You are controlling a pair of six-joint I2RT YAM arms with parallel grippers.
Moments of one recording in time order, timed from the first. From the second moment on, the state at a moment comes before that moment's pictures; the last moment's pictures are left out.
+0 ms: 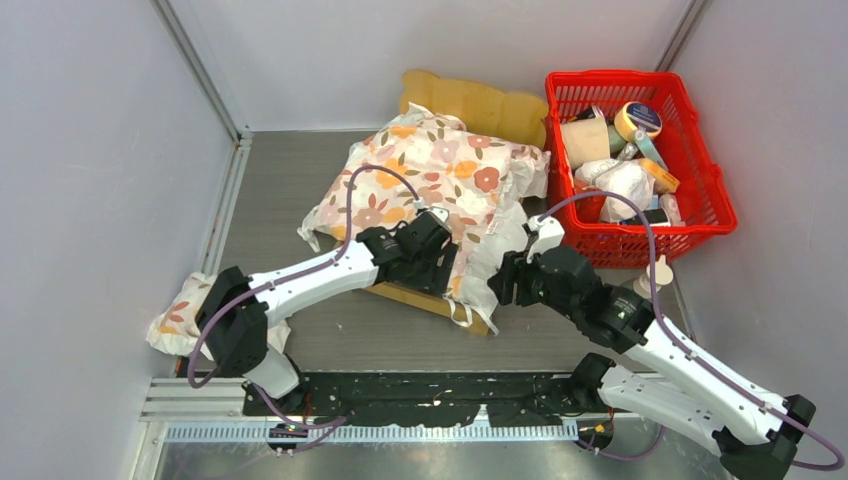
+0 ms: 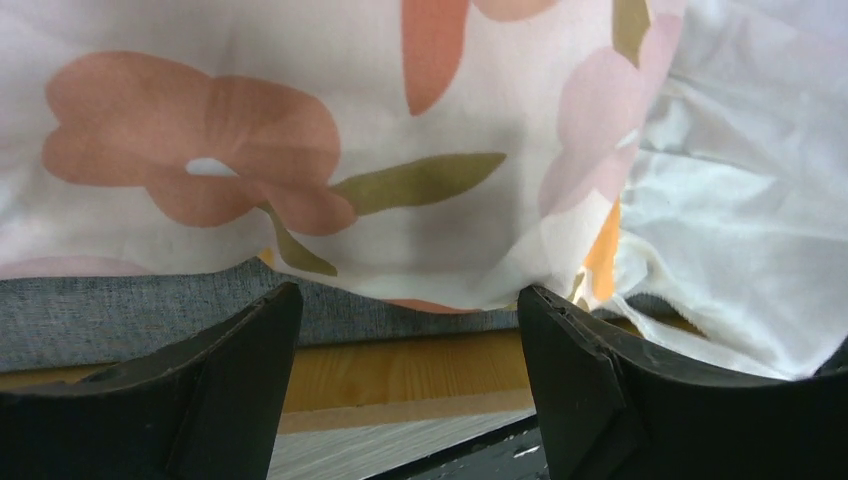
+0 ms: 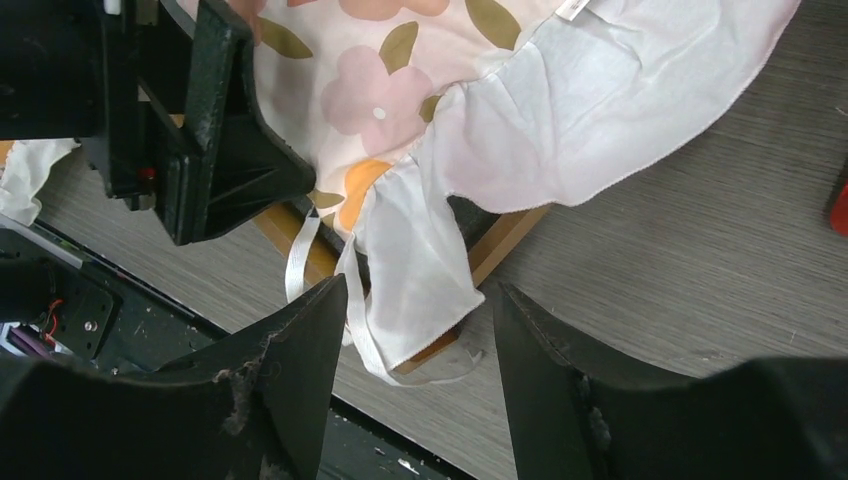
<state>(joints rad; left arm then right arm) -0.93 1.56 1.21 -0.68 -0.19 -0.52 0.82 0.74 0.76 -0.59 0.19 0.48</state>
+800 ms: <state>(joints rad) -0.93 1.49 1.26 -0.53 -0.23 -0.59 0.82 0.66 0.63 -0.46 0.02 0.47</state>
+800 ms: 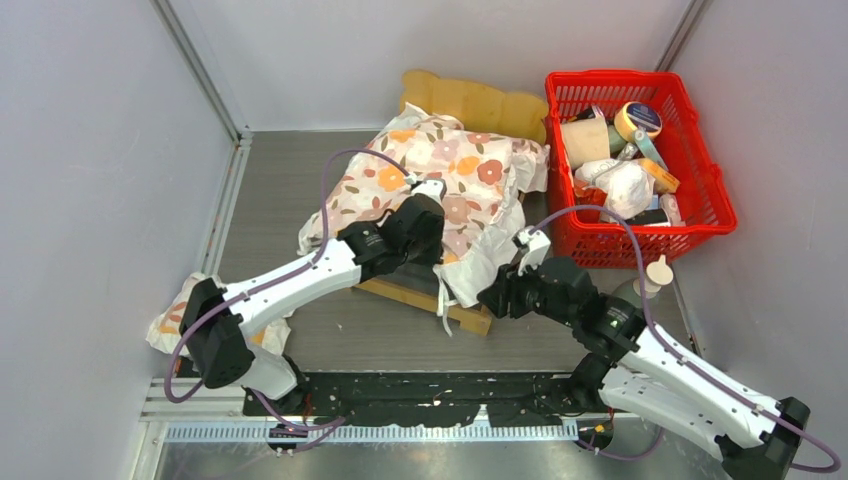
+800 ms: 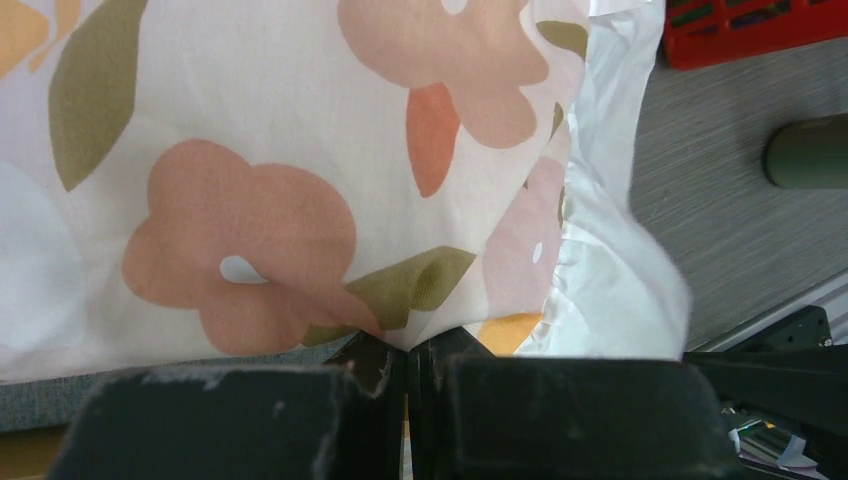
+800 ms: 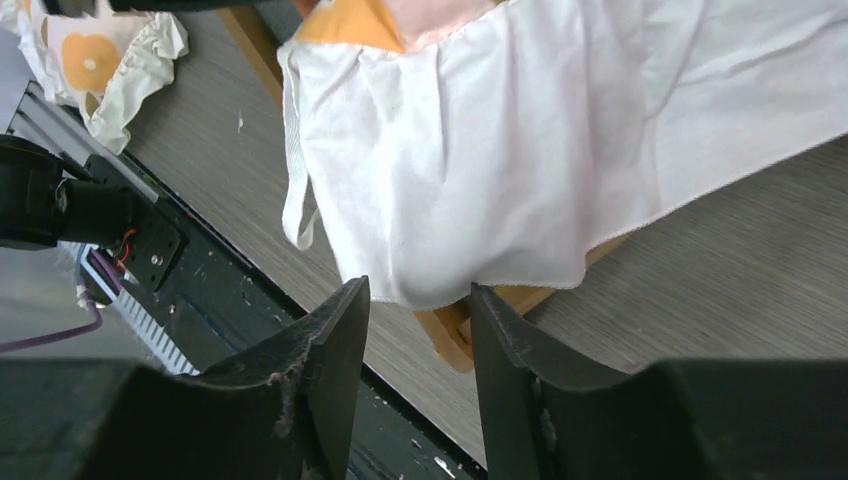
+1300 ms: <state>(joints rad) -0.93 1.48 1.35 -0.50 -0.23 -0.55 0.88 0.73 0.60 -0.28 -0.08 0.54</state>
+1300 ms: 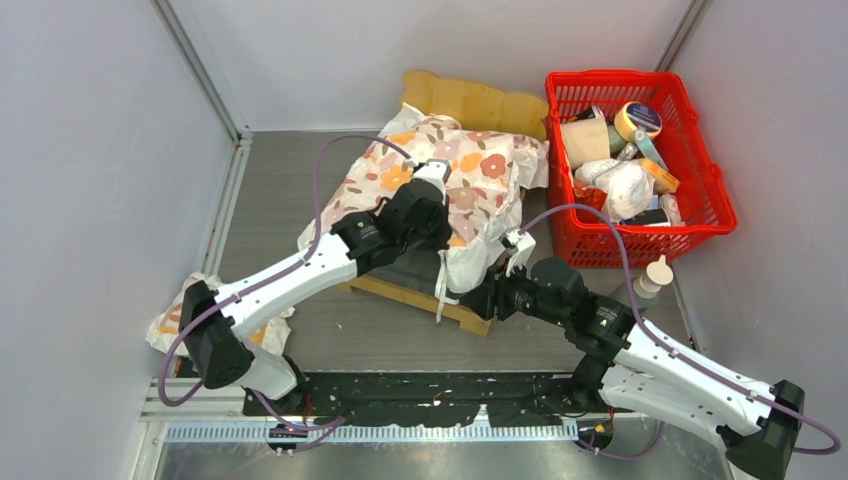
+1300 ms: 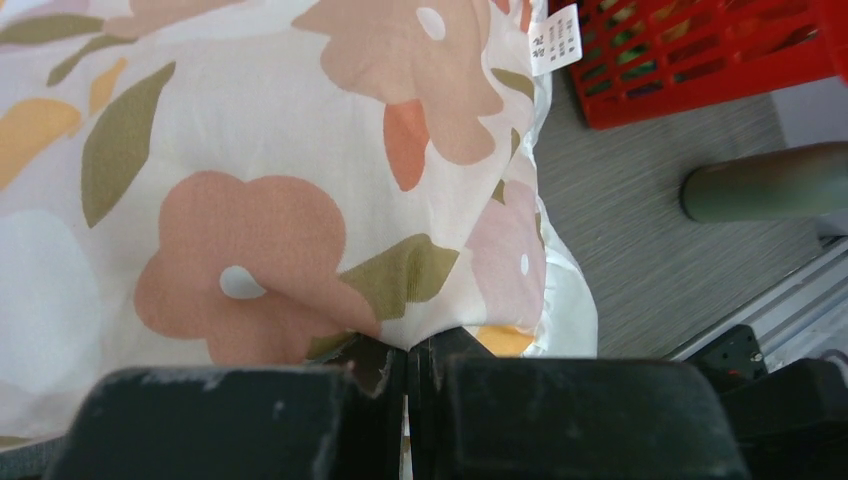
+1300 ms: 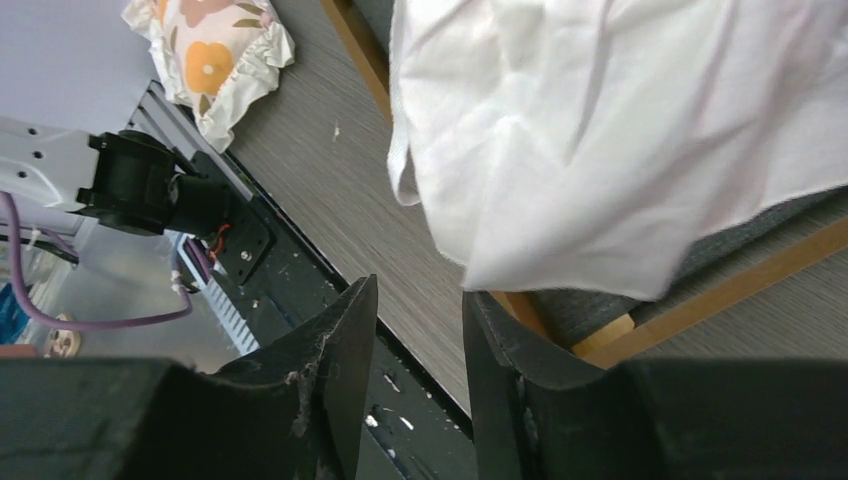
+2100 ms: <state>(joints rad) -0.93 1.48 1.40 -0.49 -0.22 -0.55 0.94 0.97 0.59 -0.02 0.13 0.57</state>
